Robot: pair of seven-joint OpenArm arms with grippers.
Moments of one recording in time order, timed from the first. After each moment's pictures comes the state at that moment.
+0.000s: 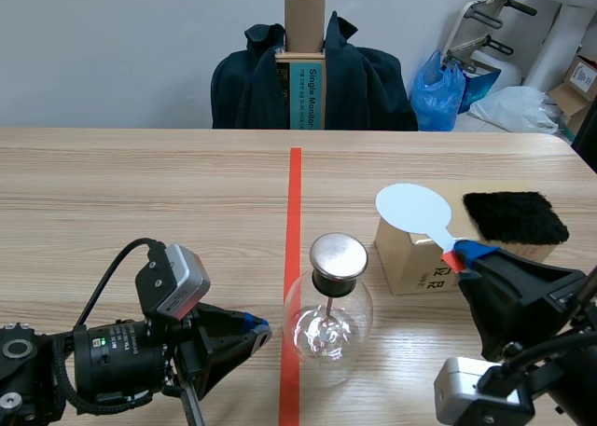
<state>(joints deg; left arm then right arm) 4.2 -31.6 37.8 74.8 -12.2 -31.3 -19.5 -32.7 10.0 10.4 90.1 -74.9 -28.3 42.6</state>
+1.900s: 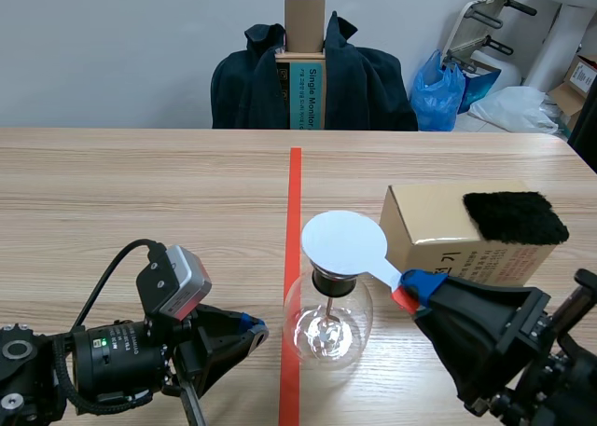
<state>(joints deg) 4.3 -31.6 37.8 74.8 -12.2 -29.5 -18.2 -32.6 10.0 10.5 90.2 -74.3 -29.8 61.7</state>
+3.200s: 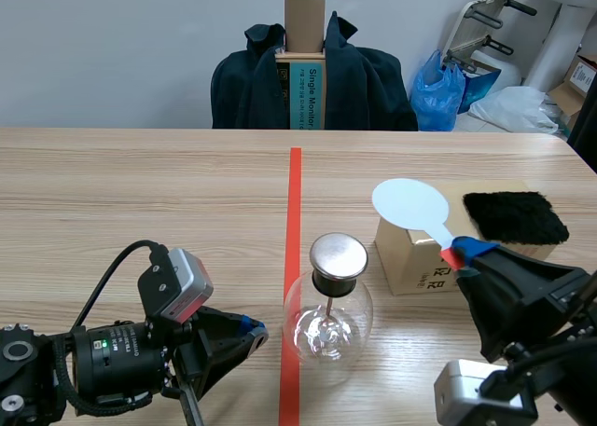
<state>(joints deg) 4.3 -31.6 37.8 74.8 -10.9 -29.5 -18.2 -32.6 10.0 10.5 90.2 -74.1 -29.8 45.8</state>
